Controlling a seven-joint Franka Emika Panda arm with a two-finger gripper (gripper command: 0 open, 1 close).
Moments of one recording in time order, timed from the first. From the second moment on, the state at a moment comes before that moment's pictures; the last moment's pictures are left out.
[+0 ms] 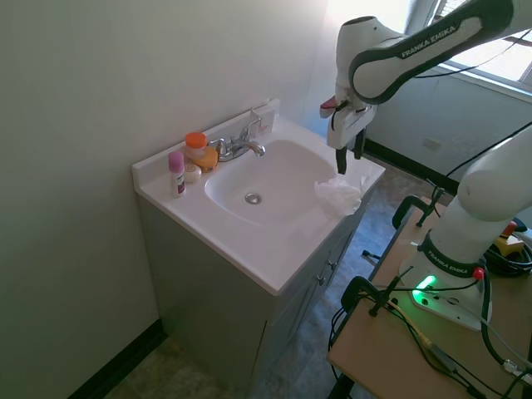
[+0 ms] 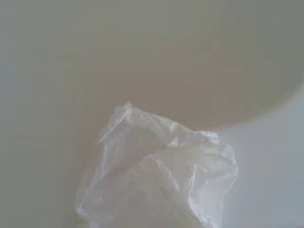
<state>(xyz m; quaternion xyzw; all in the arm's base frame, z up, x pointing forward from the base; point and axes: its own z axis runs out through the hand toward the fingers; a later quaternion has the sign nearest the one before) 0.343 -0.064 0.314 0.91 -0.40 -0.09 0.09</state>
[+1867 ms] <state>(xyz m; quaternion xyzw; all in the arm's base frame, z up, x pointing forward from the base) 0.346 -0.066 0.246 0.90 -0.38 -0.15 0.11</state>
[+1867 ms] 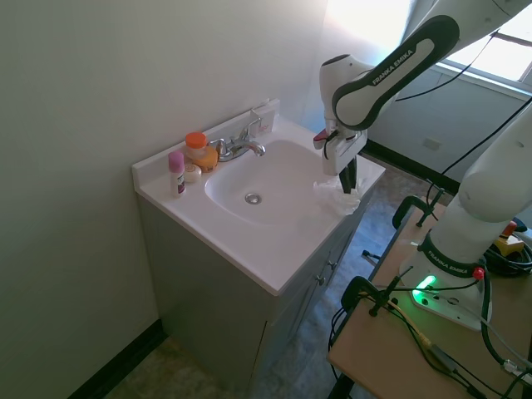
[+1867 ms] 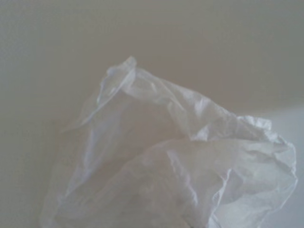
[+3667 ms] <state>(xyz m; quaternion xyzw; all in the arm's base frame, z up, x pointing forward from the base) 0.446 -0.449 0.342 0.66 -0.75 0.03 -0.01</state>
